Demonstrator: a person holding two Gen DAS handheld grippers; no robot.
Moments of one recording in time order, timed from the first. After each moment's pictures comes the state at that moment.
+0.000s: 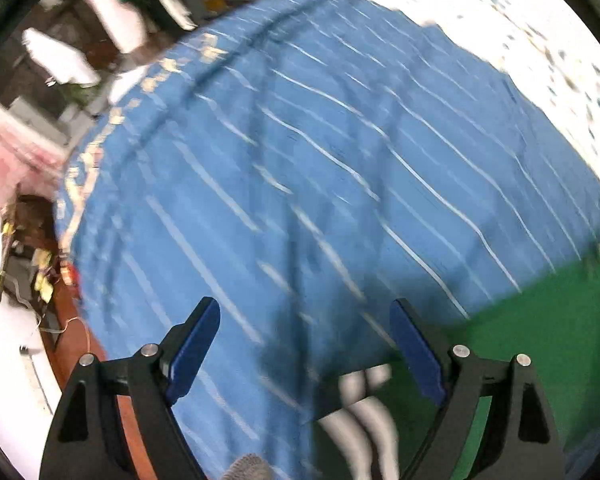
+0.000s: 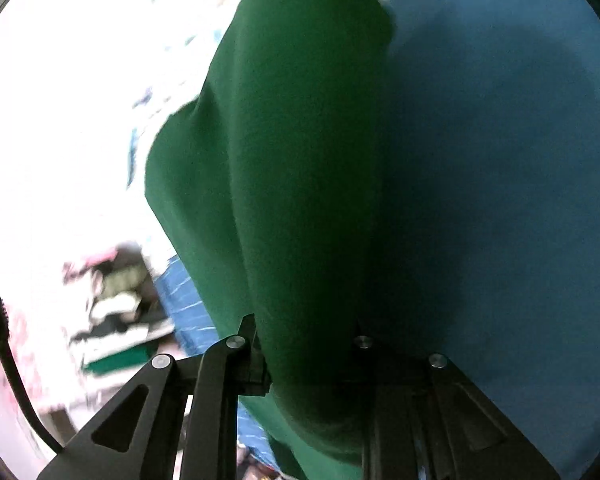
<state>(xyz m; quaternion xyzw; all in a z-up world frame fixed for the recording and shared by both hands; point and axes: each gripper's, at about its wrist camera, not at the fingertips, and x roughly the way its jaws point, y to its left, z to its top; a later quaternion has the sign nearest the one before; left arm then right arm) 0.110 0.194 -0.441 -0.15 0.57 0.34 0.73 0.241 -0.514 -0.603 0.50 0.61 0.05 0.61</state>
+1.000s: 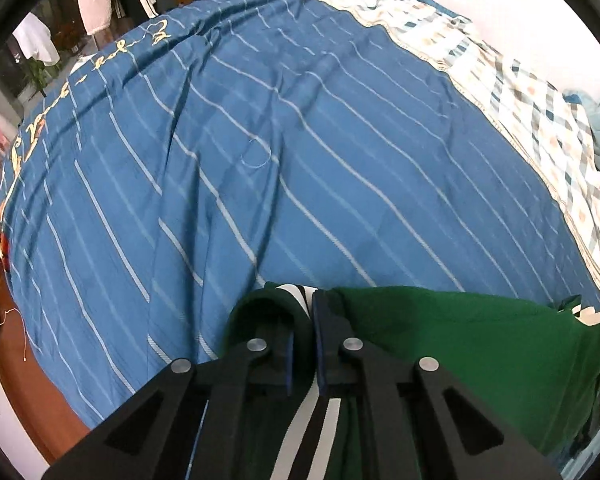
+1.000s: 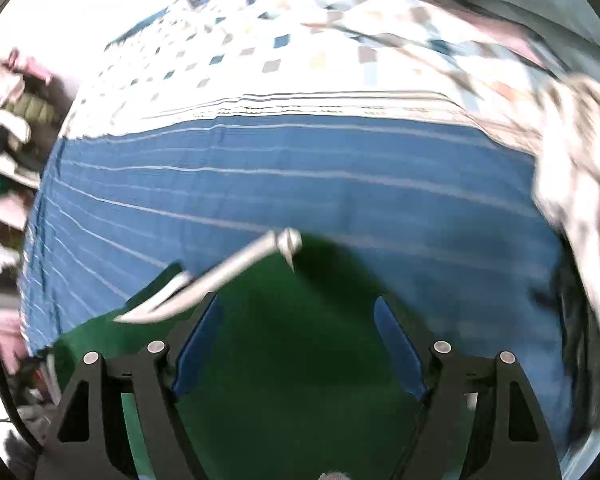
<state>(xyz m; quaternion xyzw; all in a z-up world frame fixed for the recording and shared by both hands) 0.108 0.135 -0.476 -0.23 0.54 0.25 0.78 0.322 -0.541 -0.508 0.06 0.64 0.14 0.76</state>
